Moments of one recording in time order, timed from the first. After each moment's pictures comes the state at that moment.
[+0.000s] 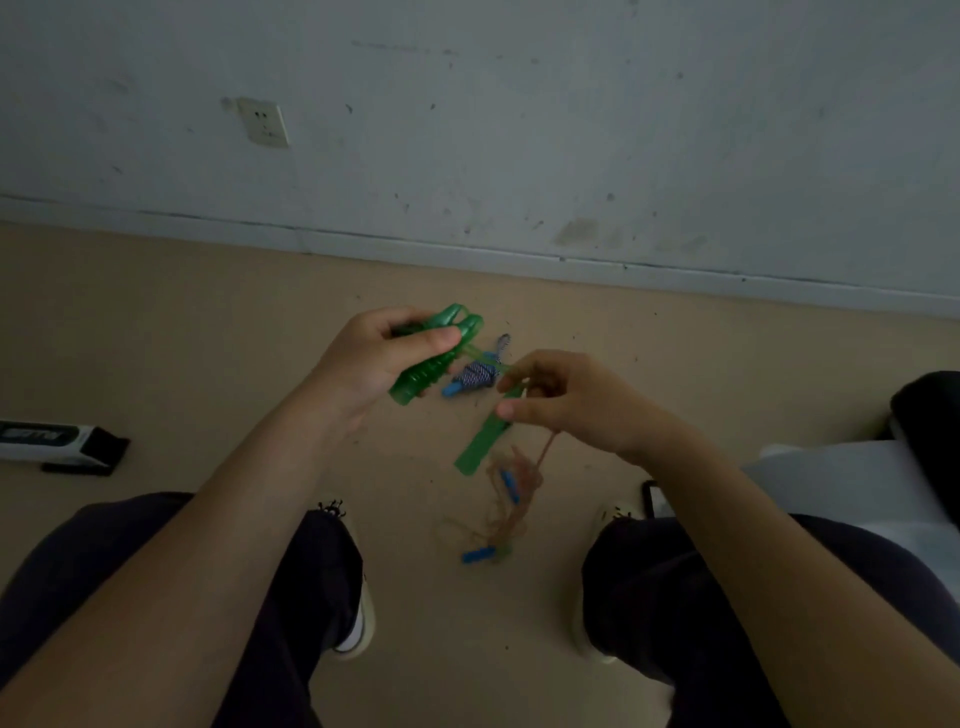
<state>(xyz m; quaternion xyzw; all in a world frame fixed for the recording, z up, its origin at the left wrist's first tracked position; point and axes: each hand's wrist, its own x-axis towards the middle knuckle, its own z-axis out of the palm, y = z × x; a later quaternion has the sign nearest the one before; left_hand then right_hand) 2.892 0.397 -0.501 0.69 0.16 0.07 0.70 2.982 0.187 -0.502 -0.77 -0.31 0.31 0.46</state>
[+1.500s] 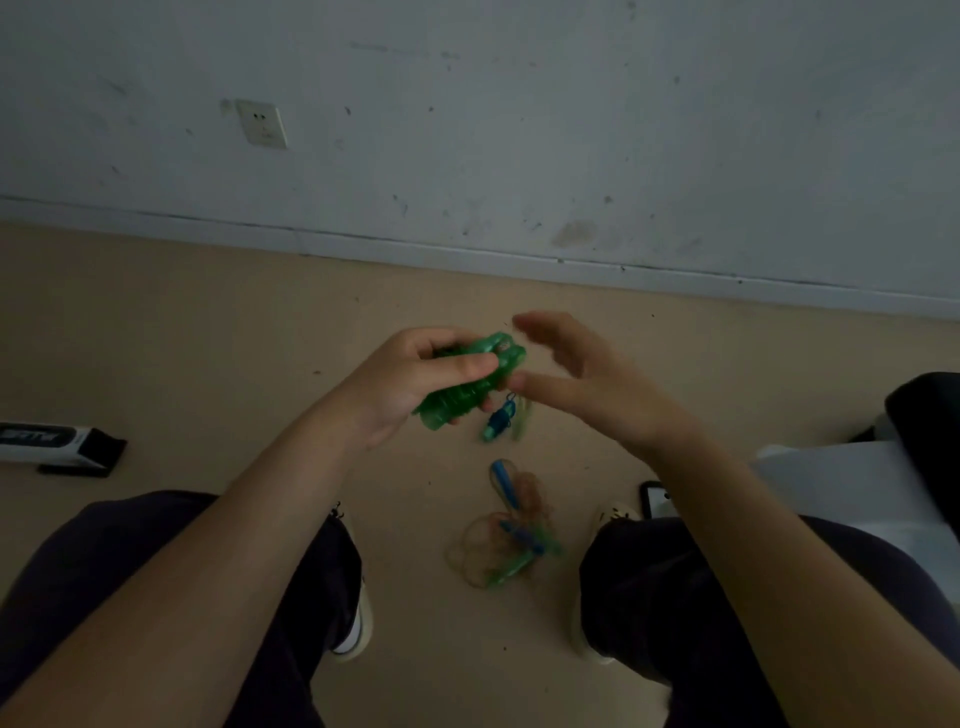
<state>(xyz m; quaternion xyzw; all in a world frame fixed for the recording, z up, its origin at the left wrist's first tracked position) 2.890 0.377 -0.498 0.68 0.07 -0.04 0.73 2.984 0.181 -0.494 -0.79 -0.30 0.25 0.47</state>
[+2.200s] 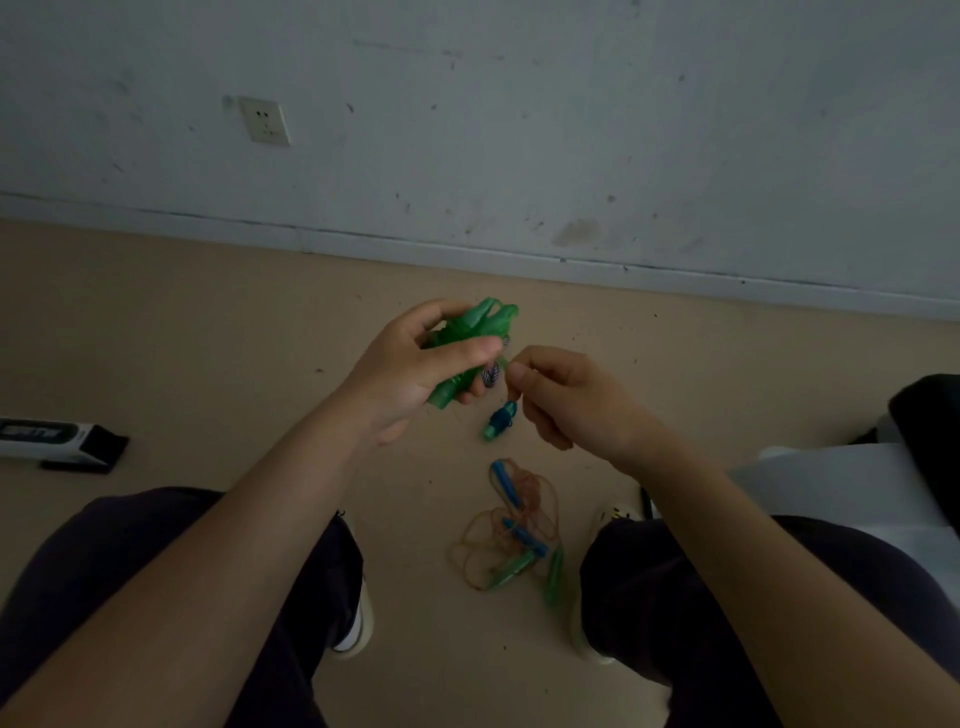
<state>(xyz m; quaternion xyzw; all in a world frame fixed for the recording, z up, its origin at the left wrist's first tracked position) 2.896 0.374 -0.504 0.64 0.08 0.06 0.76 2.966 0.192 -0.492 -0.77 -0.28 0.28 0.49</state>
